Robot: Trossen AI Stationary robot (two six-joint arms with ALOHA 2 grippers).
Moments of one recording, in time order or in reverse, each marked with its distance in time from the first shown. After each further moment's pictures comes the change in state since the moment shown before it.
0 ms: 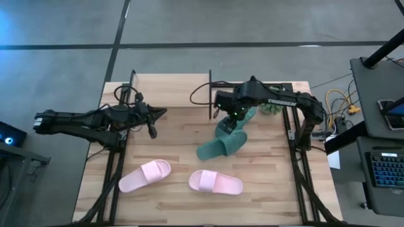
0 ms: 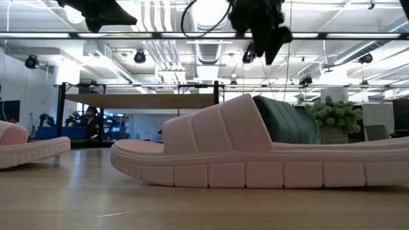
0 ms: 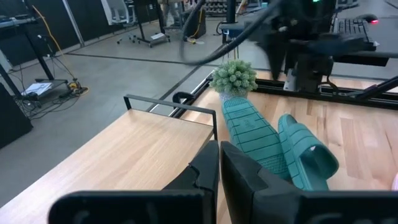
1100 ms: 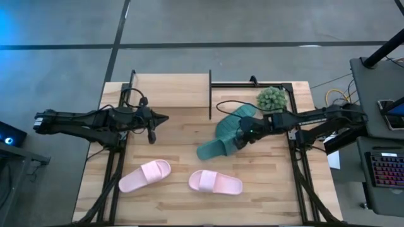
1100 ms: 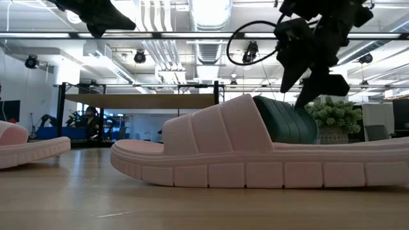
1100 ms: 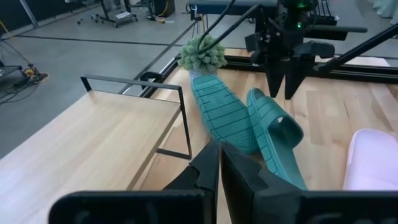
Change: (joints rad) left arm 0.001 0.020 -0.001 -0.071 0.141 -0.029; right arm 0.133 -0.528 -1.067 1.019 -0.030 0.482
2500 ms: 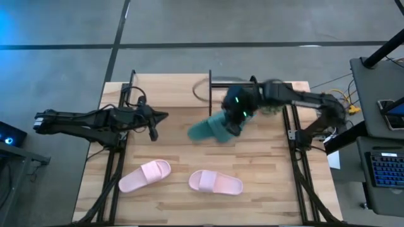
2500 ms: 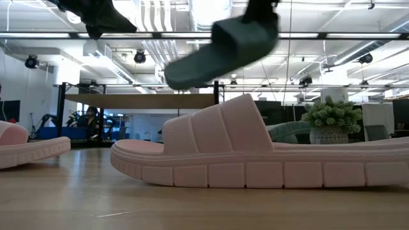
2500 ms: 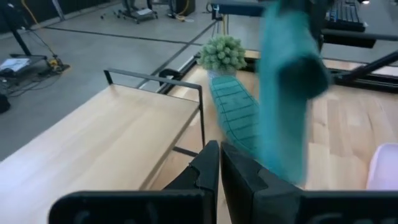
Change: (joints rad) left arm 0.005 0.004 0.004 -0.003 -0.088 -0.048; right arm -0.162 0.323 0.941 -0.624 -0.153 -0.752
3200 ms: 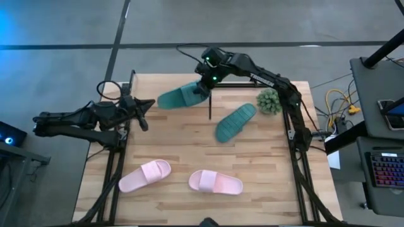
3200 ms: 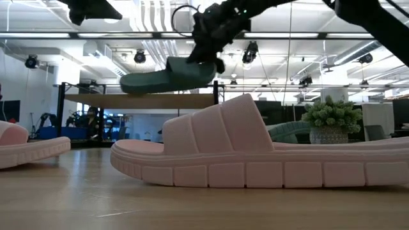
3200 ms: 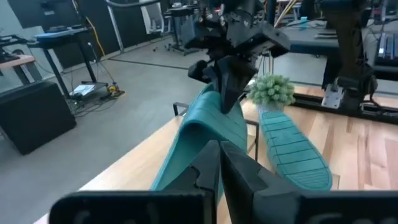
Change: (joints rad) left arm 0.000 -0.142 0.048 -0.069 -0.194 0.083; right arm -0.331 0.533 0.484 0.159 -0.345 -0.085
